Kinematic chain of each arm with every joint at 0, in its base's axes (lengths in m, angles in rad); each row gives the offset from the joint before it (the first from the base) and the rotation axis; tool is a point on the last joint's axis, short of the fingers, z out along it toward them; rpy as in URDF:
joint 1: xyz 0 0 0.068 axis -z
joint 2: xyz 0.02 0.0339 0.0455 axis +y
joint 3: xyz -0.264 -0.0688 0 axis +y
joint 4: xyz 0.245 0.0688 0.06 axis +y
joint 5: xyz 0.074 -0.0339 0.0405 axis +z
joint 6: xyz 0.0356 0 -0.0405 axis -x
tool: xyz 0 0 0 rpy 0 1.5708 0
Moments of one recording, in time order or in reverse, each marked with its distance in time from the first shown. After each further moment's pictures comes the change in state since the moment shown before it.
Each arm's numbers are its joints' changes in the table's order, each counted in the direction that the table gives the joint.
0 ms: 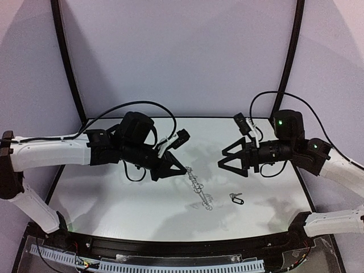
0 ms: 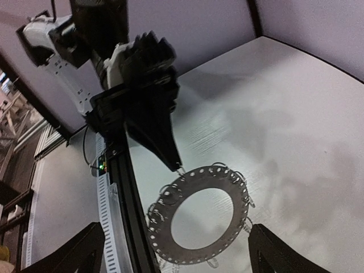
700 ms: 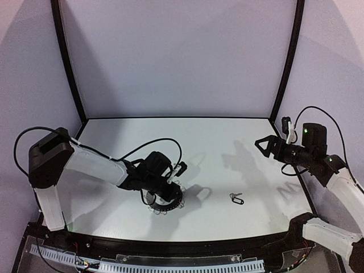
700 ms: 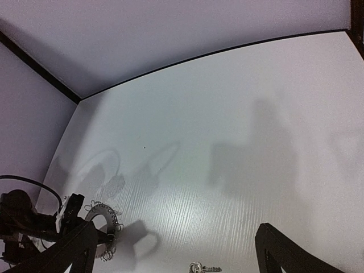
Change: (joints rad) left arm 0.000 0.364 0.174 -0.312 0.223 0.312; right arm 0.489 -0.219 0.195 0.056 -0.333 -0.288
